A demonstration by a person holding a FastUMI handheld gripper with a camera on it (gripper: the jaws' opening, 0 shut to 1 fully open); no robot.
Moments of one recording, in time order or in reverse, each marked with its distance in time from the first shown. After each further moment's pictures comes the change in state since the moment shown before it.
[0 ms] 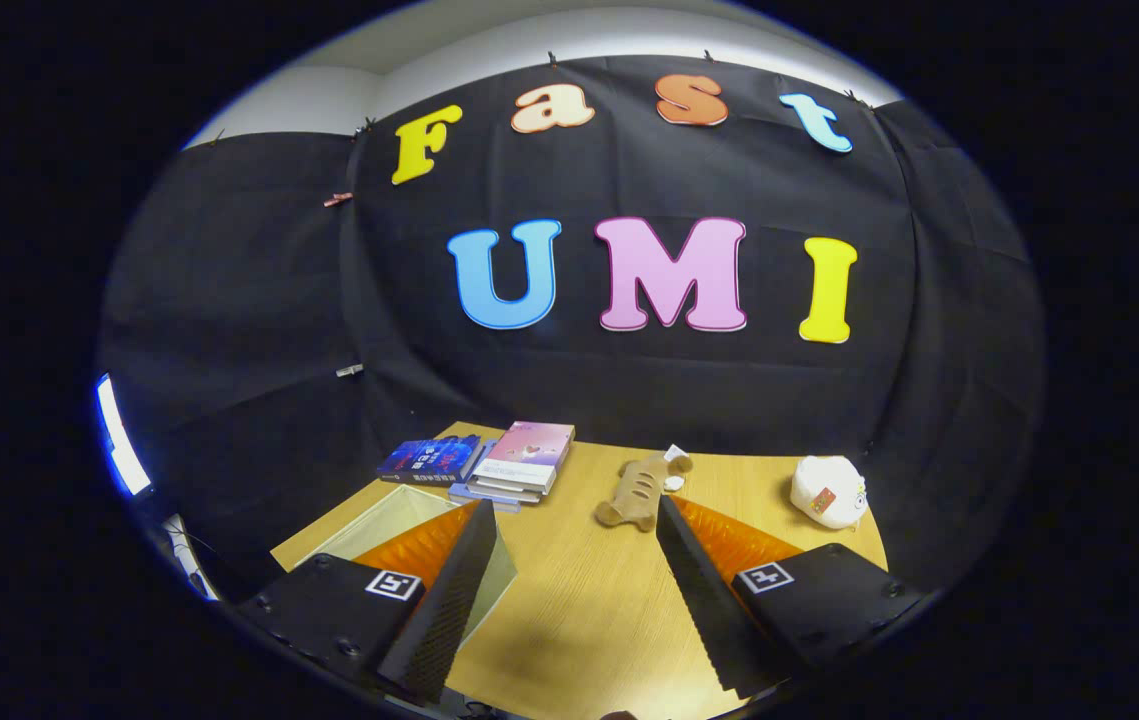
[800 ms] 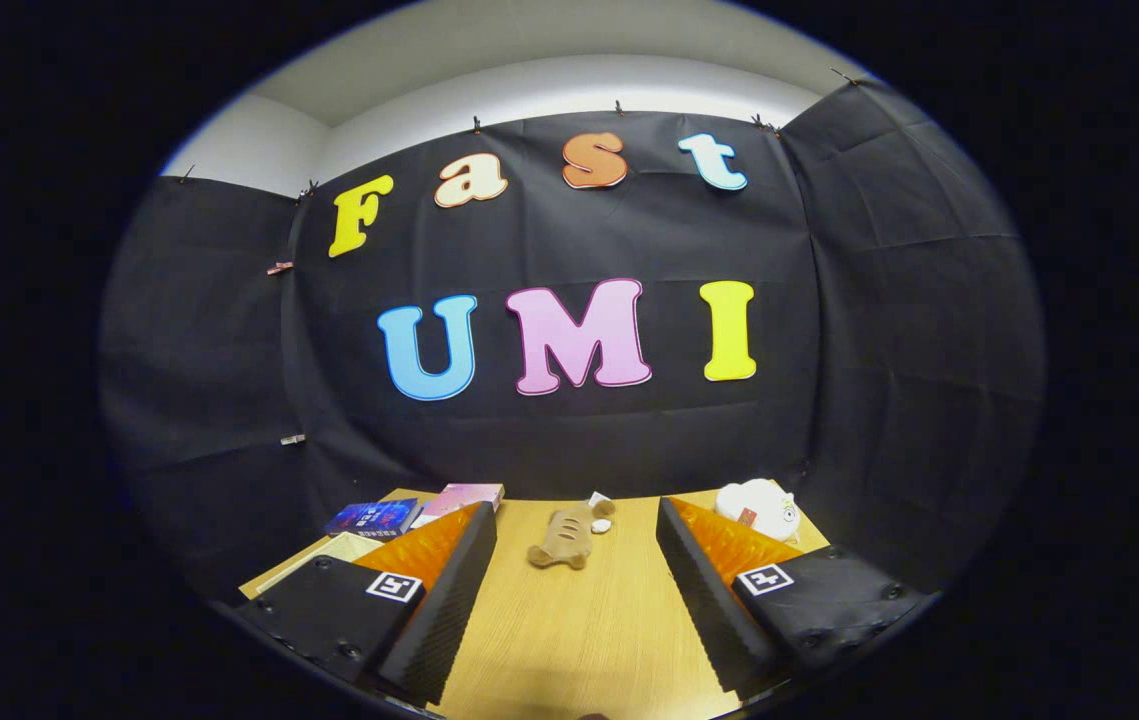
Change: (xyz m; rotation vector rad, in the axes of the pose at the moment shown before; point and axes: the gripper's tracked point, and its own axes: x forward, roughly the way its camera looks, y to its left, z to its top) arm -0.043 -0.079 0.006 0.068 -0.177 -0.219
